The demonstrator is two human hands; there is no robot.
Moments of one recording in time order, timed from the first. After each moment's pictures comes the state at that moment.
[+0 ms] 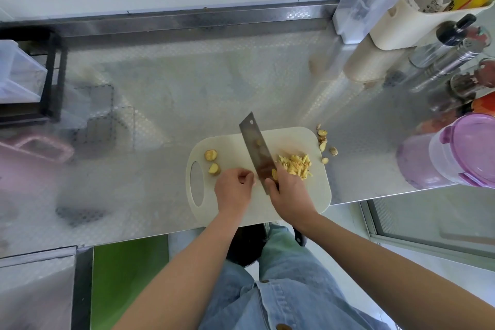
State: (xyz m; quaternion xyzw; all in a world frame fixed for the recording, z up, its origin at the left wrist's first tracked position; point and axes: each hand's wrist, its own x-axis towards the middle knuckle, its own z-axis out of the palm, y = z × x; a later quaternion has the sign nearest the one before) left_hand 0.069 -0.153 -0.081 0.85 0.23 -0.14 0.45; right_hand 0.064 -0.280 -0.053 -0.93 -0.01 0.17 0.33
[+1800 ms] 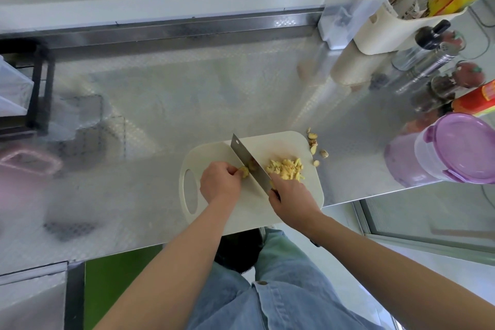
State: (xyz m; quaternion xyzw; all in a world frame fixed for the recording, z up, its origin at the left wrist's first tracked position) left_hand 0.097 -0.144 -0.060 0.87 0.28 -0.17 0.37; right_hand 0.065 -0.298 -0.043 -0.95 -0.07 0.23 0.19
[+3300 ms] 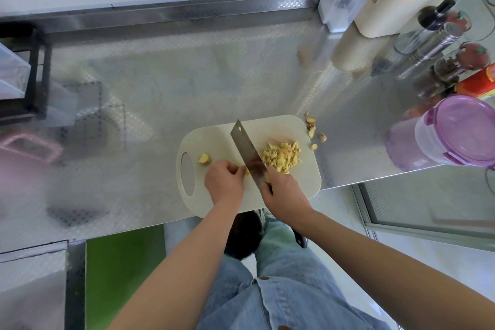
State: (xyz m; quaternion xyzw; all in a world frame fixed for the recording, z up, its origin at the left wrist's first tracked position) left_hand 0.060 -0.162 -0.083 0.85 0.30 -0.11 0.42; right_hand 0.037 -0.289 -0.047 -0.94 -0.02 0.21 0.28
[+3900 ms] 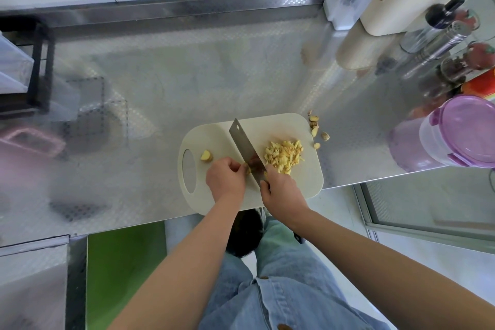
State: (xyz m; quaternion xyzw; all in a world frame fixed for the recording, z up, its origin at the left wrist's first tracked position) left_hand 0.061 -0.161 -0.082 0.86 0.29 -0.10 0.42; right_hand 0.037 -0.282 -0.055 -0.94 -0.02 0.23 0.27
